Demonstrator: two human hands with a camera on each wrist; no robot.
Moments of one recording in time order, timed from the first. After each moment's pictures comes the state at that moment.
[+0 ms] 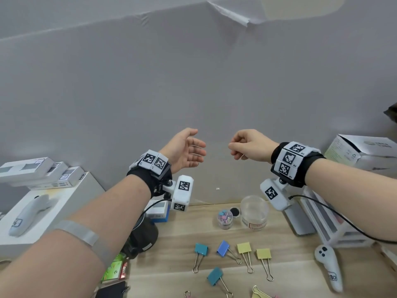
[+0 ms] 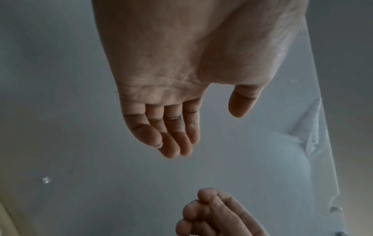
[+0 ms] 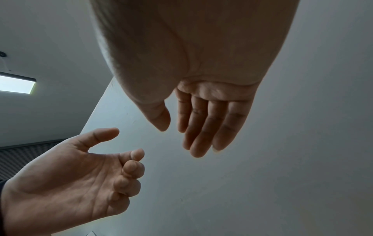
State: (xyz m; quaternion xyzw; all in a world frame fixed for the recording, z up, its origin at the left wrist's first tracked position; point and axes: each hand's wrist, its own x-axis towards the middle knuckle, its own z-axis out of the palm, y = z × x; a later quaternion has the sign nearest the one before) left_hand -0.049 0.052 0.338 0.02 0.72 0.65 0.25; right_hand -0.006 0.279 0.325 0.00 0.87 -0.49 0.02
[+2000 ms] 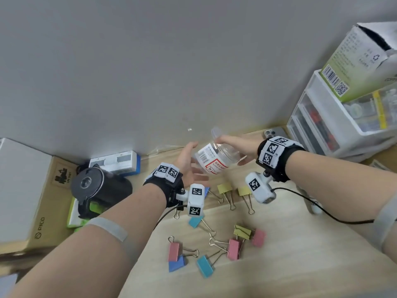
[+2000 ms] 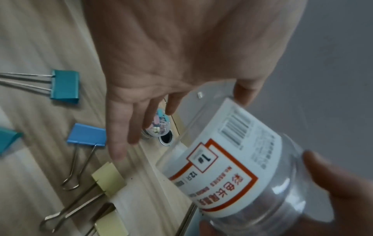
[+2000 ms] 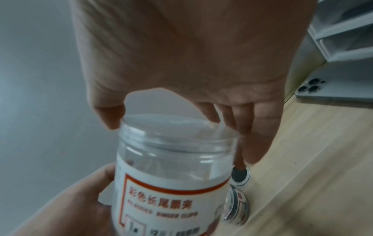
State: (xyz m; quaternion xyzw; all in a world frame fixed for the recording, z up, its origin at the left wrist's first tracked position) left_hand -0.026 0.129 0.092 -0.22 0.65 0.57 0.44; right_hand 0.004 0.323 0.111 0.20 0.77 -0.52 0.33
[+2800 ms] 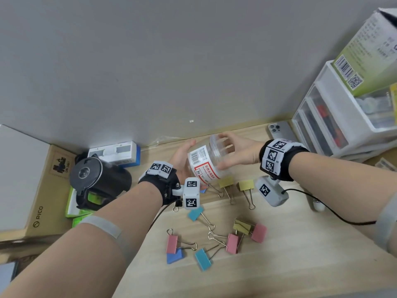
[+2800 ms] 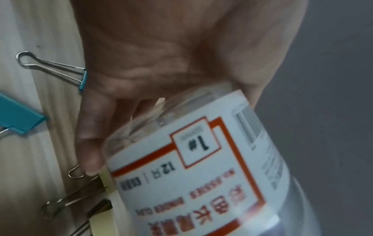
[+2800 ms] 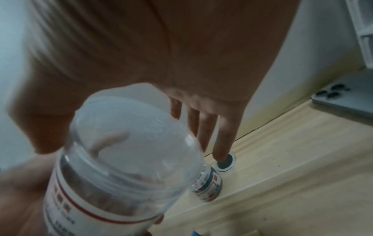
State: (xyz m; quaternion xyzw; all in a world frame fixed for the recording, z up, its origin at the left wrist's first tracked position) left_hand -0.022 0.109 0.081 -0.26 0.60 0.57 0.50; right_hand 0.011 0.321 0.079 0.04 0.80 -0.50 0.32
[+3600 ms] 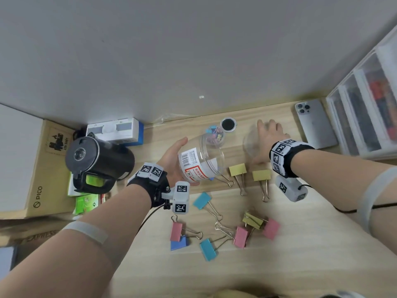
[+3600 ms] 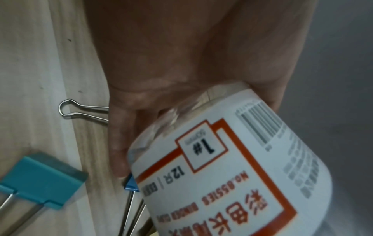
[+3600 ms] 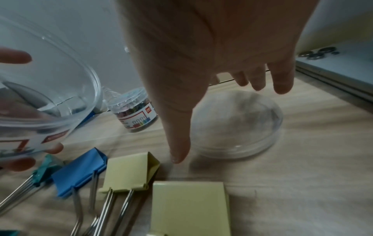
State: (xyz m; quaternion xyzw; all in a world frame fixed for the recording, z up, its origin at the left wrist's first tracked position) left_hand -0.032 0.055 0.017 -0.34 0.58 0.57 0.48; right_hand -0.014 0.336 -0.050 0.13 0.95 -0.04 0.28
